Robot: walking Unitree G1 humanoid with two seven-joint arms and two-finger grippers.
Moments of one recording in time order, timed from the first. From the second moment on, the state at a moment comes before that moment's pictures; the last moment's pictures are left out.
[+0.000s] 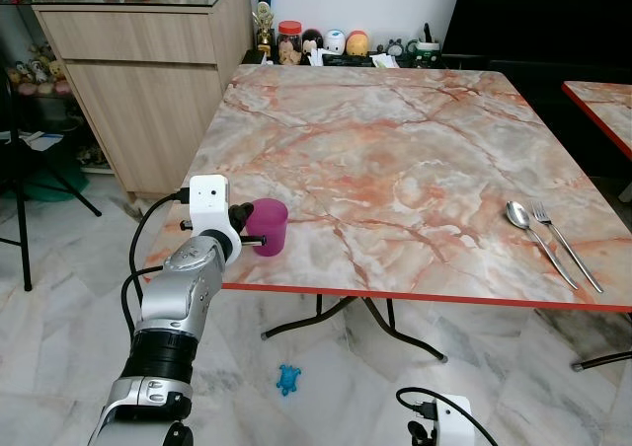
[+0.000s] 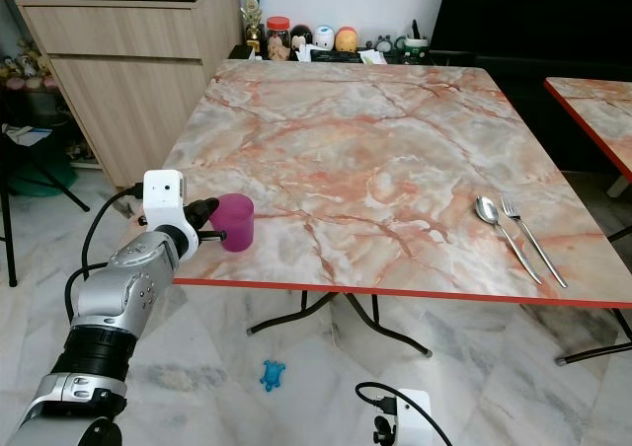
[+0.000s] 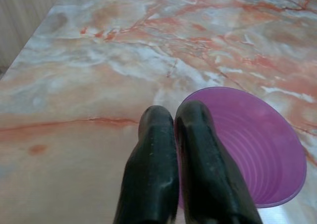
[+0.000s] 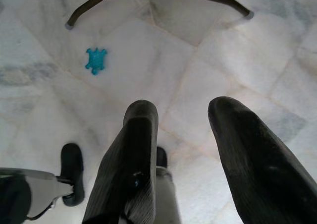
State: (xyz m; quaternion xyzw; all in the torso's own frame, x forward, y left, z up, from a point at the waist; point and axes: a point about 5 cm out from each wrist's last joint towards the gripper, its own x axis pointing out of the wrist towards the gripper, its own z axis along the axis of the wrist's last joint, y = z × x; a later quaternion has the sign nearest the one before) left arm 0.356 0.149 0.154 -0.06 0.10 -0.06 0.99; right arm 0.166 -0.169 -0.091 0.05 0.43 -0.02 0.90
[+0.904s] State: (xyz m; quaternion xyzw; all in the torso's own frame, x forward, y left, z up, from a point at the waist) left arm 0.356 0.139 0.160 -0.02 0.12 -0.08 0.99; right arm 0.187 -0.157 -0.083 0.04 0.42 -0.01 0.91
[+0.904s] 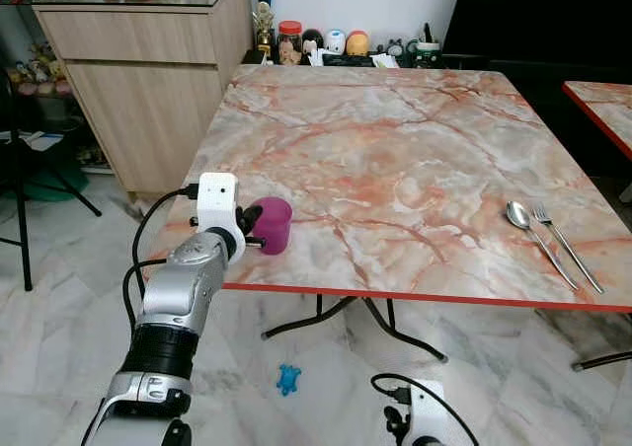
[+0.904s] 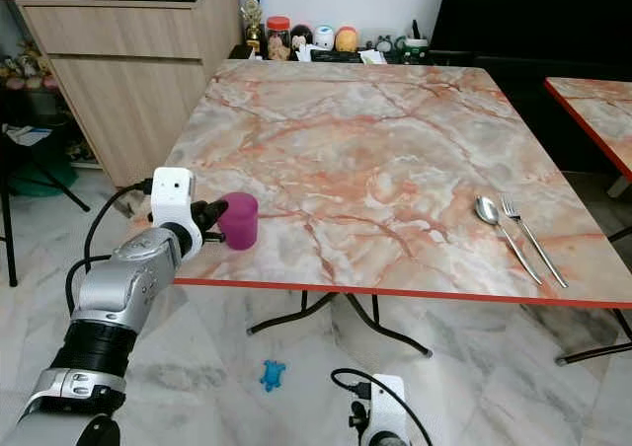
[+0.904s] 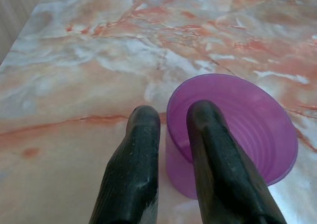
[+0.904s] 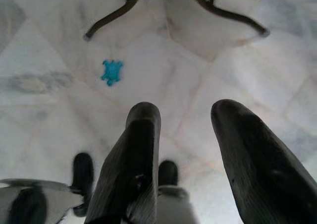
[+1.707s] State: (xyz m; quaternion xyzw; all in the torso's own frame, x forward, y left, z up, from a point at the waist) left arm 0.359 0.133 0.168 -0.01 0.13 -0.10 0.99; right arm 0.180 -0.147 -0.086 0.05 0.42 -0.01 0.90
